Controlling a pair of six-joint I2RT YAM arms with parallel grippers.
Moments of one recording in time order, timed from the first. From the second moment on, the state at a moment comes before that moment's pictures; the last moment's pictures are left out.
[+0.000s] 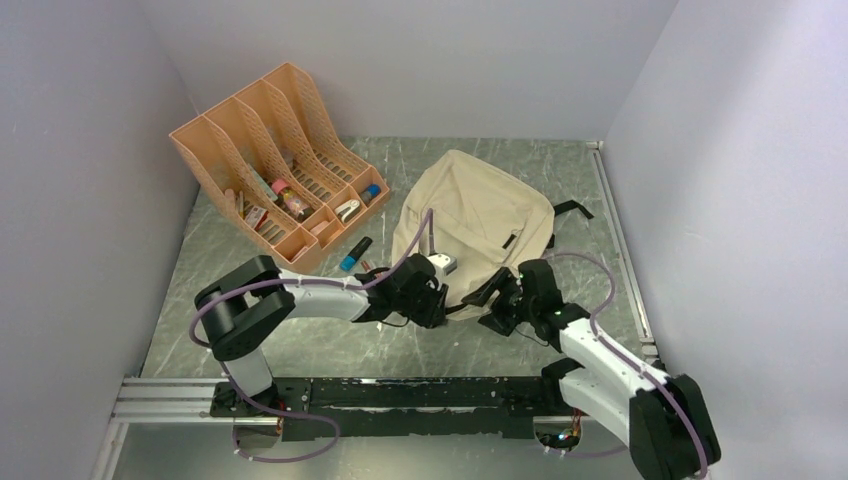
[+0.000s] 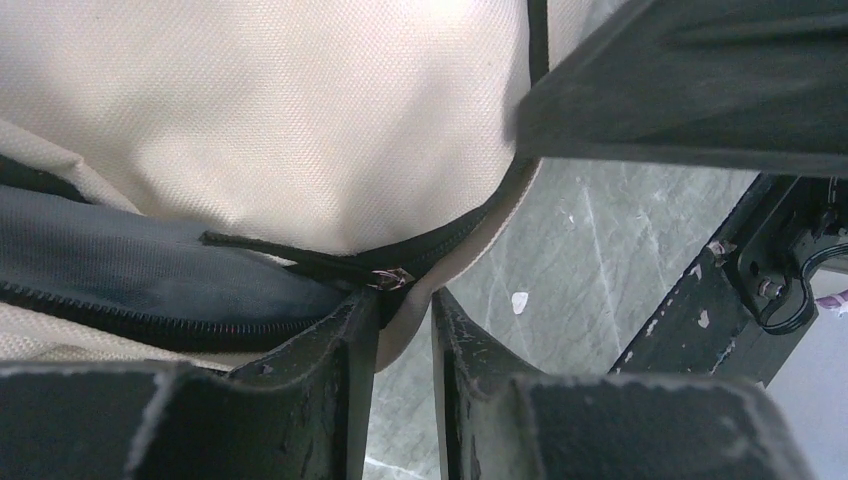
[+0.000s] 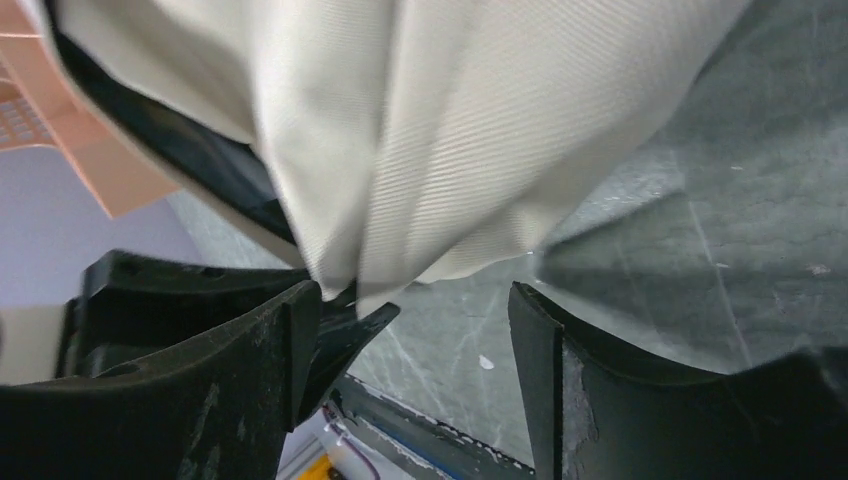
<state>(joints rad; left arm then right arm) -1.05 1.73 0.84 0.12 0.13 -0.49 0.36 0.90 0.29 -0.20 -0.29 1.10</state>
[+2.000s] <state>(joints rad) -0.96 1.74 0.96 0.05 0.14 -0.57 0.41 1.04 0.08 0.28 -0.26 1.15</state>
